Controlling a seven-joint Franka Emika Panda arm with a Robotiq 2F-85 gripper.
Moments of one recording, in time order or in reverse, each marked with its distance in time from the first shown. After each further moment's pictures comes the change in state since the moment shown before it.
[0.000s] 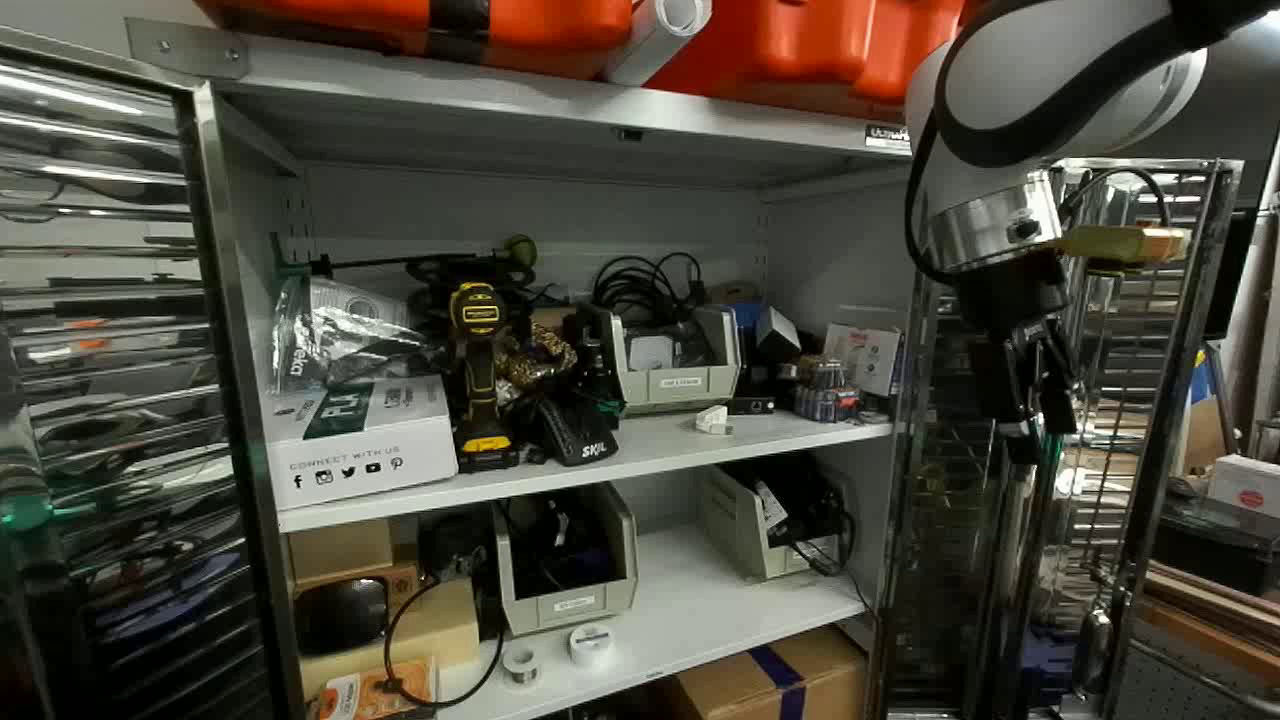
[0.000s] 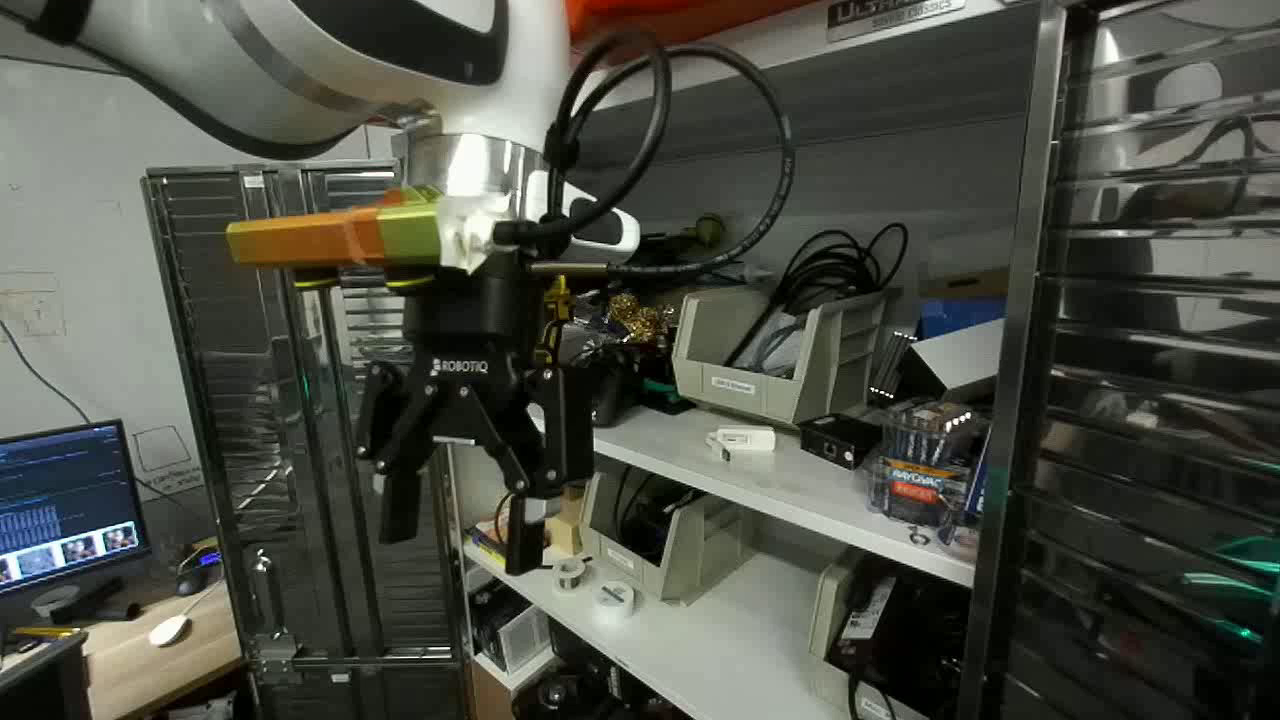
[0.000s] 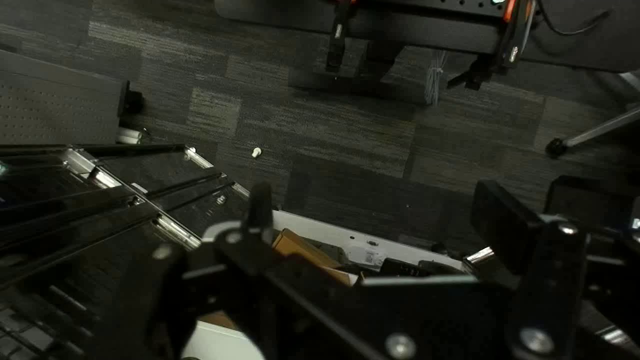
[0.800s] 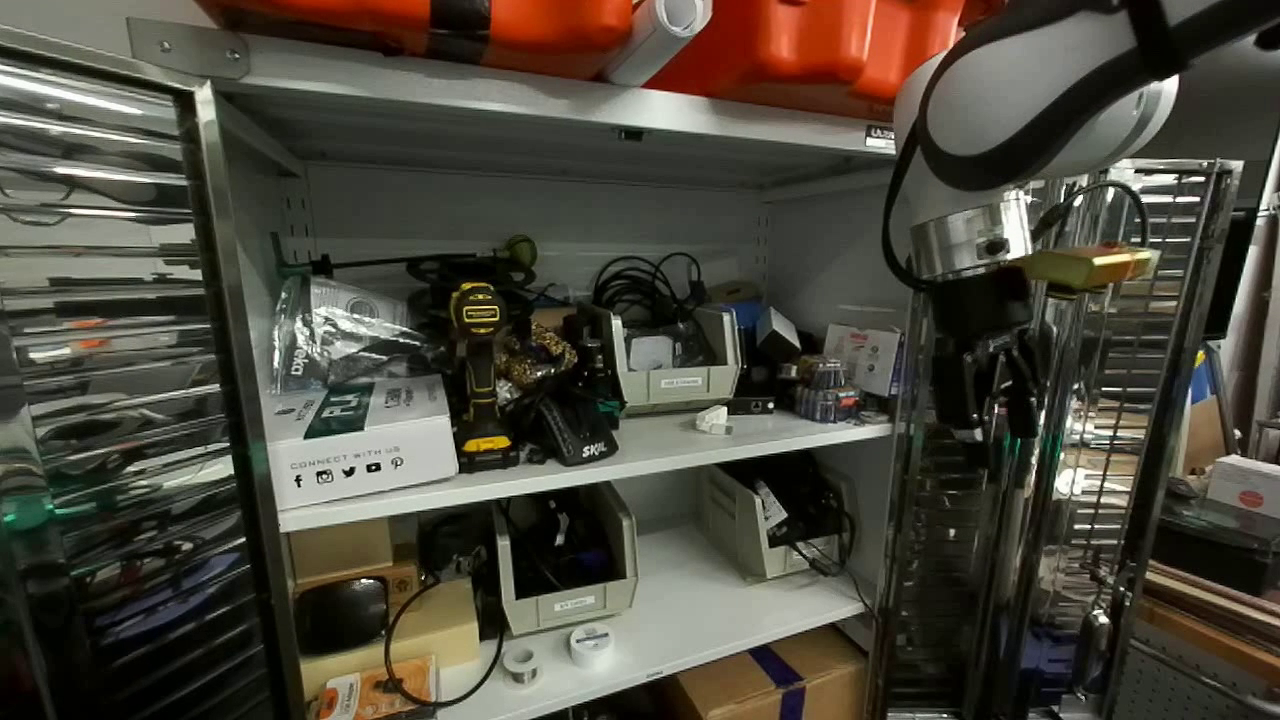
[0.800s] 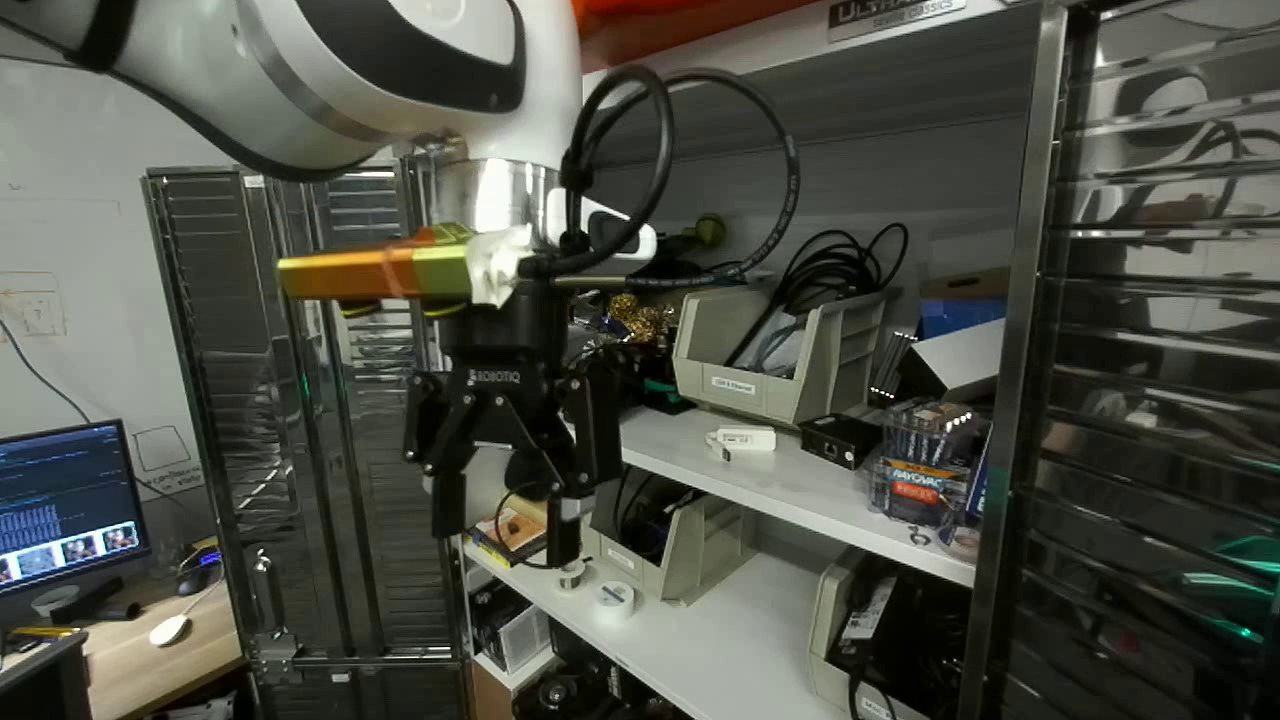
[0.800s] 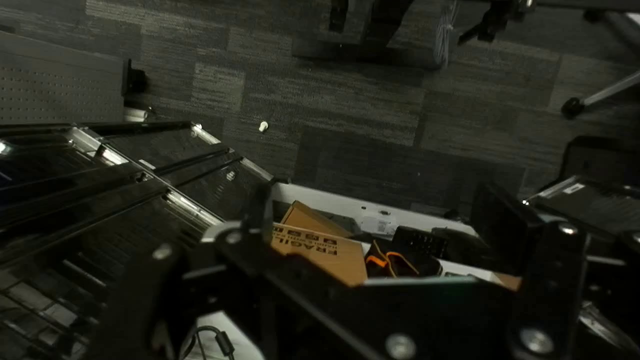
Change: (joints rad) arm 0.000 0.045 0.000 0.005 0.004 0.110 0.064
